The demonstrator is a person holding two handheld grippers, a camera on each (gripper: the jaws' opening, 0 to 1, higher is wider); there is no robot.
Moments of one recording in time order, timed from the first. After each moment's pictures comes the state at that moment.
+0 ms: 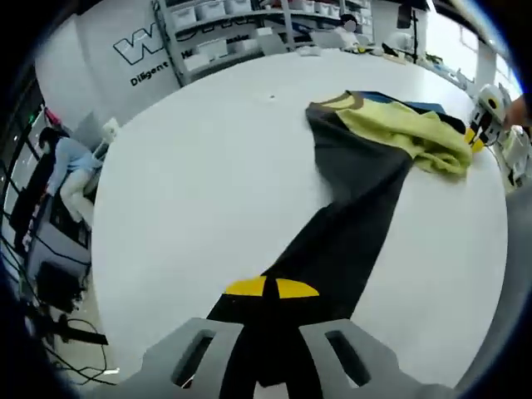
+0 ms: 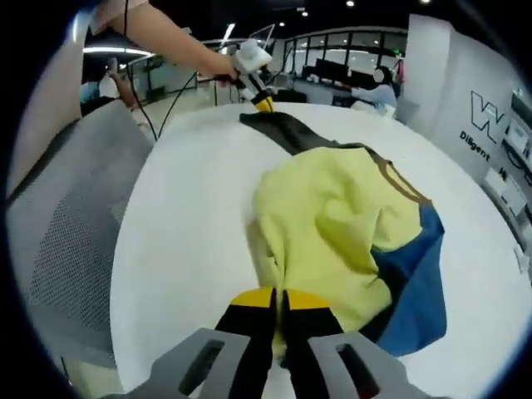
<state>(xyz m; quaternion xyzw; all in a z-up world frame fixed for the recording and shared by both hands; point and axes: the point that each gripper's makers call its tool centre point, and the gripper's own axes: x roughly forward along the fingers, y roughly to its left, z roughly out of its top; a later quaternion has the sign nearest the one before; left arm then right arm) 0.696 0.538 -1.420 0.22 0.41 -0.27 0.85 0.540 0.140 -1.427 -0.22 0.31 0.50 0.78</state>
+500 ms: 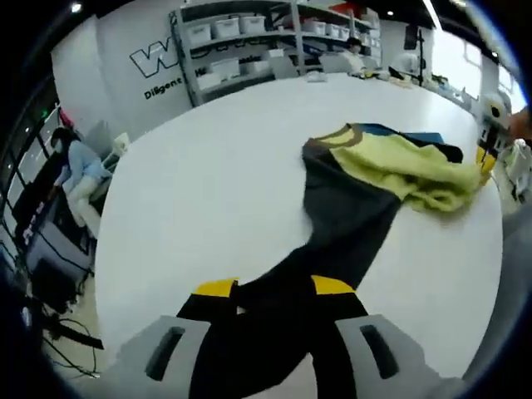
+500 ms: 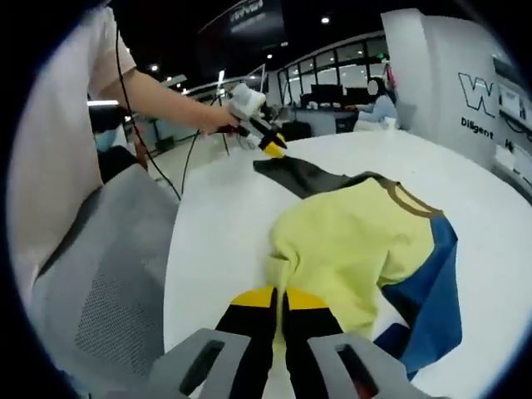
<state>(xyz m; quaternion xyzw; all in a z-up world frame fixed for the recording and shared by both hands) 0.674 0.471 -1.376 0.18 0.32 -0.31 0.88 0.526 0.174 -1.372 -0.09 0.28 0.54 0.79</state>
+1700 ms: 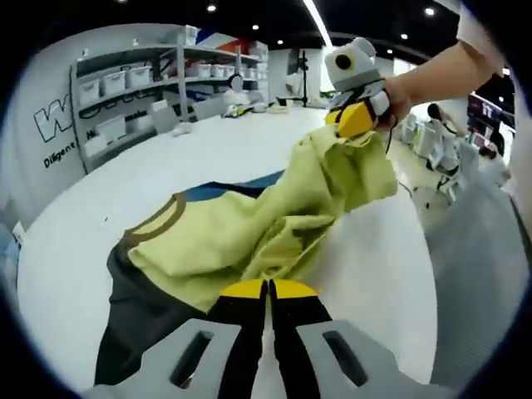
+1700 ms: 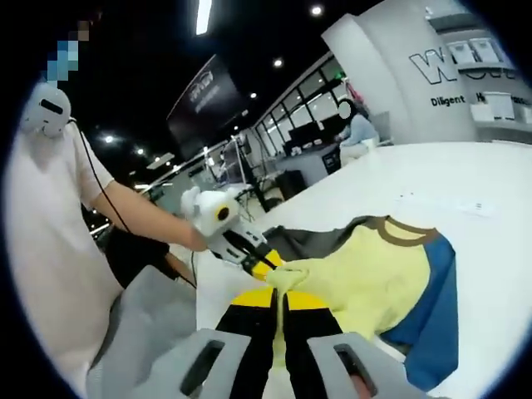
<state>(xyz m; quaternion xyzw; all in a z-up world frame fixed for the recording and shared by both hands) 0.595 0.281 -1.371 0.15 0.26 -0.55 0.78 0.574 0.177 -1.303 0.10 0.26 0.52 0.81</state>
